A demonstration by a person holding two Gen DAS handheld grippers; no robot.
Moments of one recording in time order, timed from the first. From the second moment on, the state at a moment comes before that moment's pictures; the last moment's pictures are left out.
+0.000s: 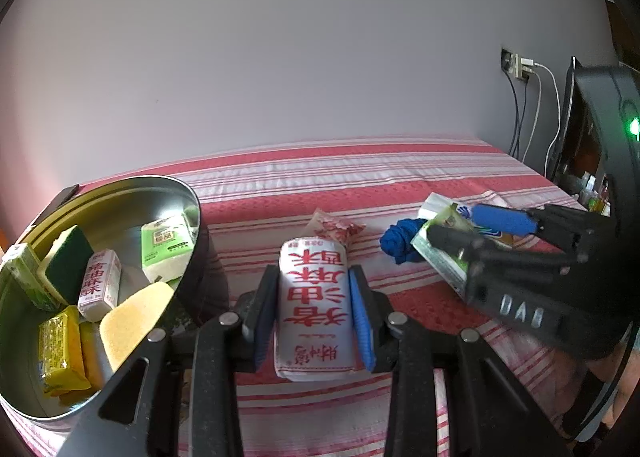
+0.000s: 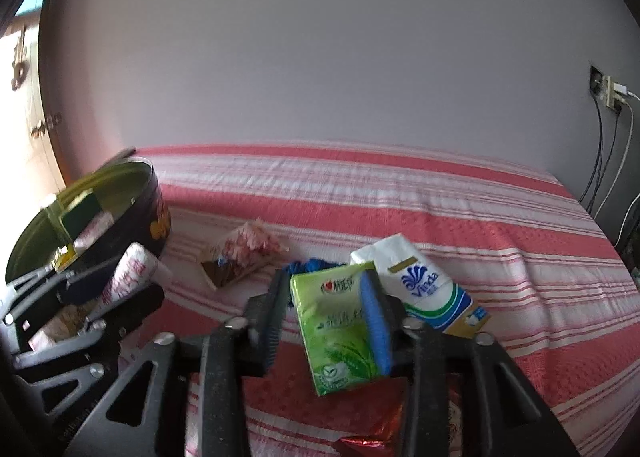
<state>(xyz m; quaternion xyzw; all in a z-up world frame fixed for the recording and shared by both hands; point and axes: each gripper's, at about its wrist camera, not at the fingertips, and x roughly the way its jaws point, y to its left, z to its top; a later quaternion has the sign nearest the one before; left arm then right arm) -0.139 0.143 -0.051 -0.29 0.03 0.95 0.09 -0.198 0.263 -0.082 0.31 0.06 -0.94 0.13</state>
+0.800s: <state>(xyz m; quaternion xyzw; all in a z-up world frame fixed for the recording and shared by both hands) -0.136 0.146 -0.051 -0.28 0.03 0.95 0.10 -0.208 0.272 -0.090 0.35 0.07 -0.93 0.11</state>
